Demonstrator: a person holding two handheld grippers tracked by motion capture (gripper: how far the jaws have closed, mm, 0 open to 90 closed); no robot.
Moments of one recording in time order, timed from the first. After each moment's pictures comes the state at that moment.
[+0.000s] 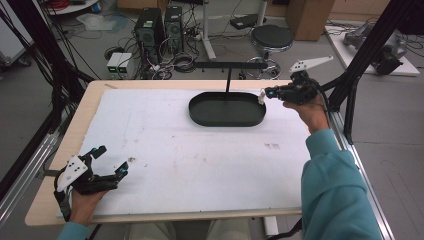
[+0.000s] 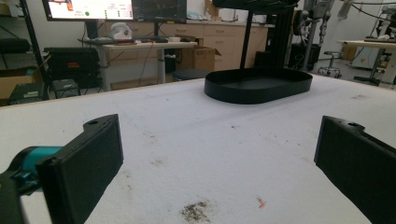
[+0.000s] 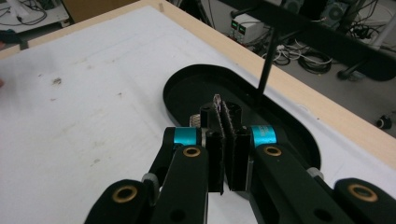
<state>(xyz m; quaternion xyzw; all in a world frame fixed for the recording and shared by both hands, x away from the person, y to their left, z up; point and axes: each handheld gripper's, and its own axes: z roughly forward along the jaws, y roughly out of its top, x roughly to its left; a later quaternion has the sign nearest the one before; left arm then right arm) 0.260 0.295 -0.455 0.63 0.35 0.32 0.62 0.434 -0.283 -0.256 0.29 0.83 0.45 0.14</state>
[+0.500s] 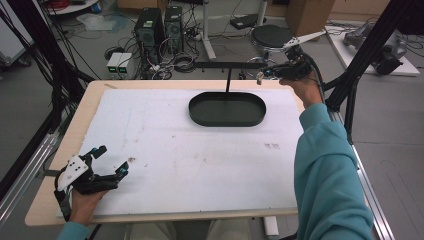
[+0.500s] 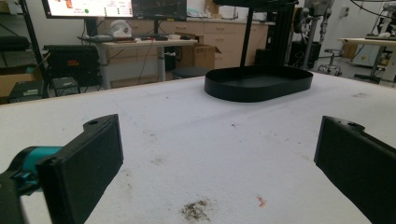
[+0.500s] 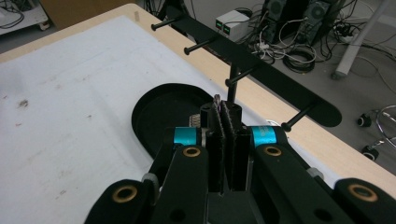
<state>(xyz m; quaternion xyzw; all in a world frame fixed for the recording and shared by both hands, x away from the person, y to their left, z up) 0.260 0.295 -0.454 0.63 0.35 0.32 0.61 0.491 -0.274 -0.230 0.32 0.83 0.43 0.15</state>
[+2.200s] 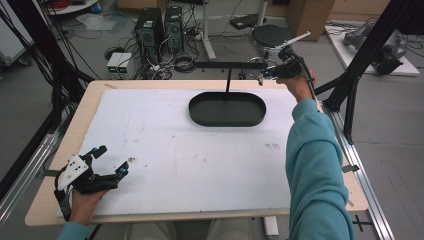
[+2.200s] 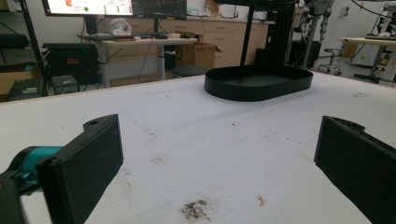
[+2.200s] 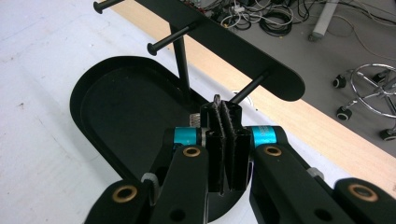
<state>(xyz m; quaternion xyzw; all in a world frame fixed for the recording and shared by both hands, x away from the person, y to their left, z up) 0.261 0.295 -0.454 0.63 0.36 0.31 0.61 0.541 -0.277 -0.263 0.36 0.85 0.36 0.16</state>
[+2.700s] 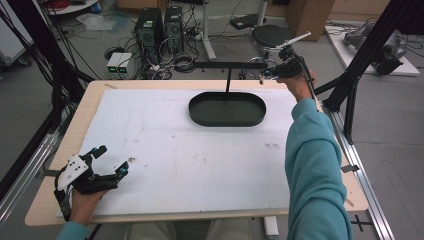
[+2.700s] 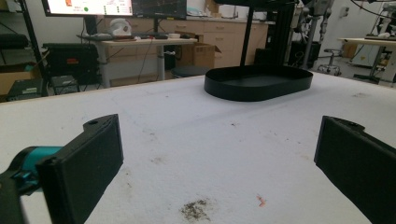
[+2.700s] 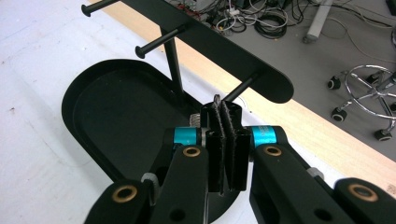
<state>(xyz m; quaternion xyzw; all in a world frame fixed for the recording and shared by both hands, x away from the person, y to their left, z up) 0.261 0.295 -0.455 0.63 0.36 0.31 0.62 0.544 -0.279 -0.265 0.37 0.84 0.36 0.17</state>
